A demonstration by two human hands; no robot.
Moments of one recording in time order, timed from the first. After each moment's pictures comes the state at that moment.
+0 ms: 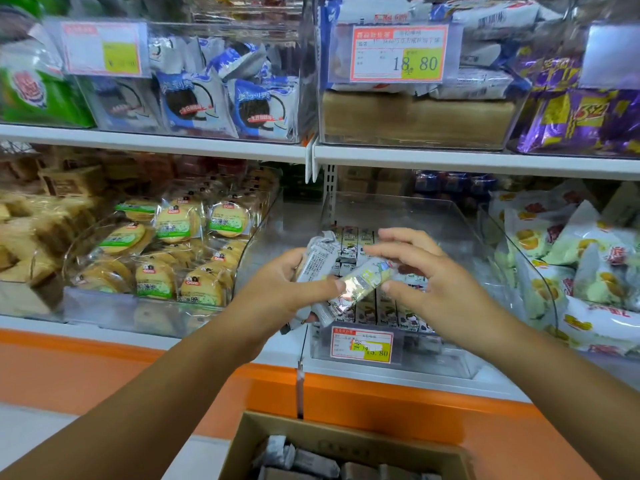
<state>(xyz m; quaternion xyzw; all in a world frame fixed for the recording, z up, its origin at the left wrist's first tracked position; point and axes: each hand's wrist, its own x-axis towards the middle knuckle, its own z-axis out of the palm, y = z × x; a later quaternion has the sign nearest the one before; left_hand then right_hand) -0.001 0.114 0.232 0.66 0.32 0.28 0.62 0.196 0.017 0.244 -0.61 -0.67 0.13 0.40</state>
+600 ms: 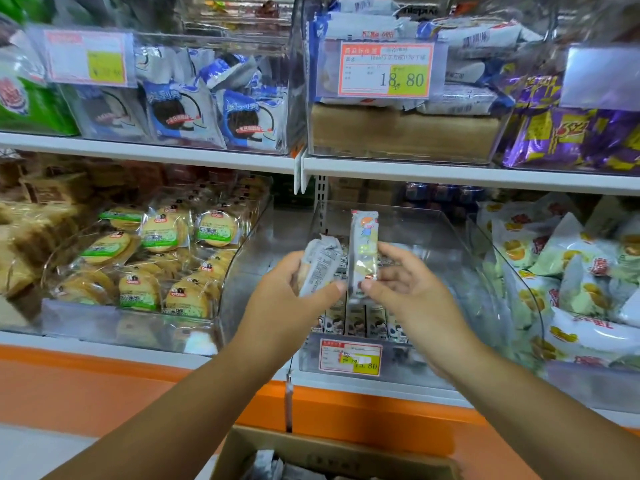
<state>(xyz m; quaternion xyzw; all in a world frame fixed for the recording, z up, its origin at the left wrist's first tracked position) 0.021 0.098 0.230 0.69 0.35 0.38 0.50 0.181 0.028 0.231 -0.64 -0.45 0.28 0.56</state>
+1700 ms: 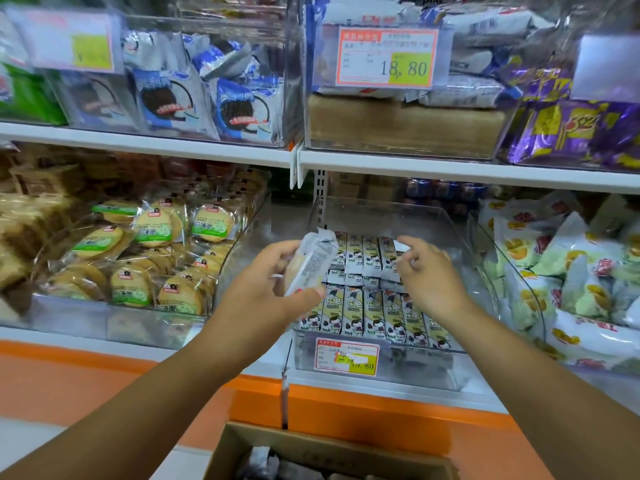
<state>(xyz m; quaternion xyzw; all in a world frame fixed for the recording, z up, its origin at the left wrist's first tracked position) 0.002 0.104 0.235 0.70 0.33 0.36 0.52 0.256 0.073 0.205 -0.79 -0.50 0.07 0.35</state>
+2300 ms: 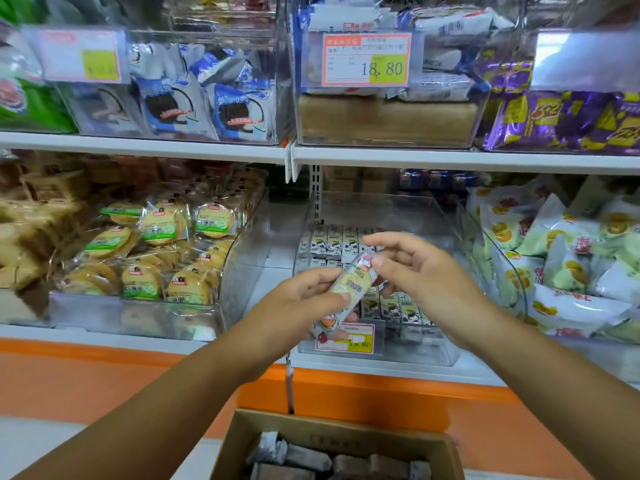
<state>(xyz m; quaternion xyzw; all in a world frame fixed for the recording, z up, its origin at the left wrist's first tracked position) 0.012 0.077 0.238 0.67 0.30 0.21 0.65 0.196 0.008 0.247 -0.59 -0.54 0.29 0.52</state>
